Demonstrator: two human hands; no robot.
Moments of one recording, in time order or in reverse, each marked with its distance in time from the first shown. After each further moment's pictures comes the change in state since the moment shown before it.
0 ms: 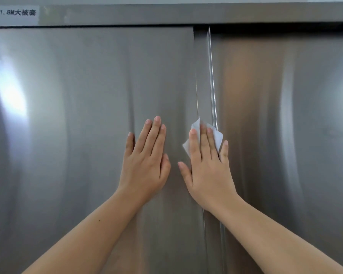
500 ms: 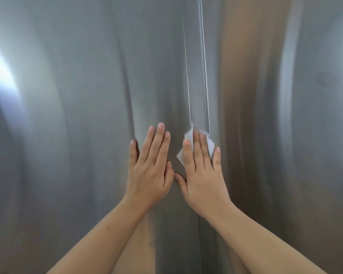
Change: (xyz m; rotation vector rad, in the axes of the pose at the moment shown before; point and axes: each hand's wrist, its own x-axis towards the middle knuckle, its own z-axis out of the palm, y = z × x) left_hand -0.091 0.042 0.010 -0.041 -0.034 0.038; right_hand -0.101 -0.012 0.006 0.001 -0.135 -0.018
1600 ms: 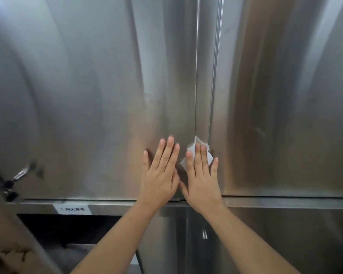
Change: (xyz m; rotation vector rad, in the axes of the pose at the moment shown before) left_hand -0.207 0.083 -0.006 -0.099 -0.421 -0.133; right_hand -0.207 -0.029 0.026 0.169 -0.452 -0.002
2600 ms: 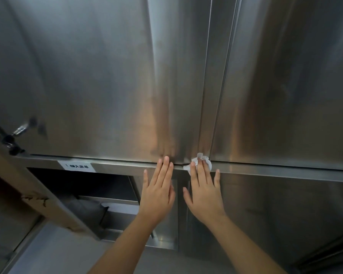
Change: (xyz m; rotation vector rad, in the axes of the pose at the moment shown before) left_hand -0.123 0.034 0.003 -0.063 -0.534 -0.231; right_hand -0.102 -0.014 0.033 0.126 -0.393 0.038
